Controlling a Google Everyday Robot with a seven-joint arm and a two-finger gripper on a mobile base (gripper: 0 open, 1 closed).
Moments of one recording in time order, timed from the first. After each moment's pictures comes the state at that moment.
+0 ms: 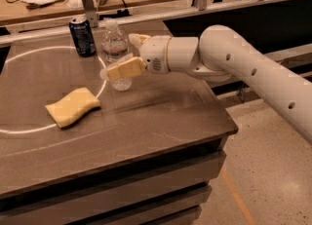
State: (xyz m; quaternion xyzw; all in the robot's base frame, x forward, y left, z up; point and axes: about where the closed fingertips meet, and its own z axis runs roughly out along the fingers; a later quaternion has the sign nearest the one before) arm 0.609 0.097 0.923 -0.61 -0.45 -0.53 0.38
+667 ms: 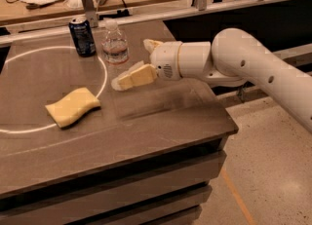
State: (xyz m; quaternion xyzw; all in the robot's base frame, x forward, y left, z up) arm 0.593 0.068 0.912 -0.64 -0.45 -0.51 0.36
